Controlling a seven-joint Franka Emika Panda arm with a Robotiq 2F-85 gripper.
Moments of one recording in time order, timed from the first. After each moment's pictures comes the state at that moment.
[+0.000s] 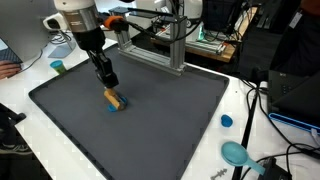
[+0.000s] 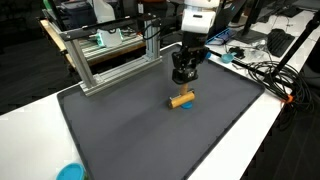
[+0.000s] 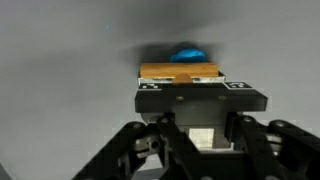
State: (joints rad) arm 0.04 0.55 -0.07 -1.61 -0.02 2.20 0.21
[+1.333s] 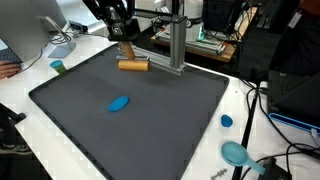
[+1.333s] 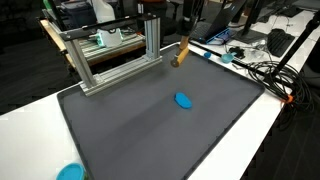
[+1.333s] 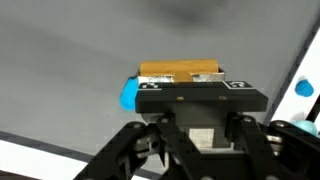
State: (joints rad) arm 0.02 0.32 0.05 -1.56 0.00 1.77 -0.28
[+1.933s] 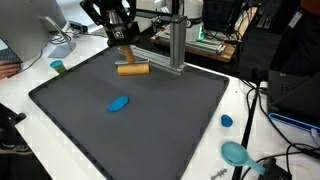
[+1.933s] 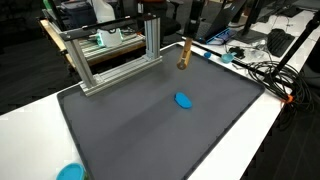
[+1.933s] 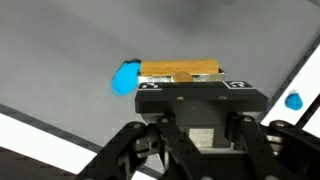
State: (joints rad) arm 0.02 0.33 0.06 -1.55 -0.01 1.80 -0.44
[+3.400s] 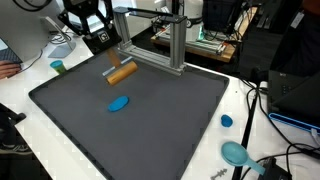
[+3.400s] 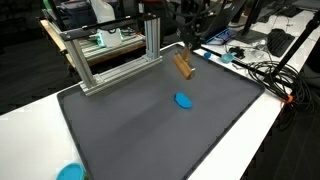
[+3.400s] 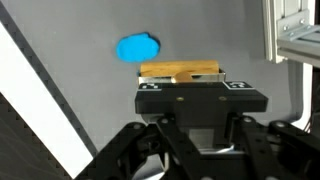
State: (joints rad) arm -0.11 0.47 0.08 -1.38 0.05 1.74 -1.26
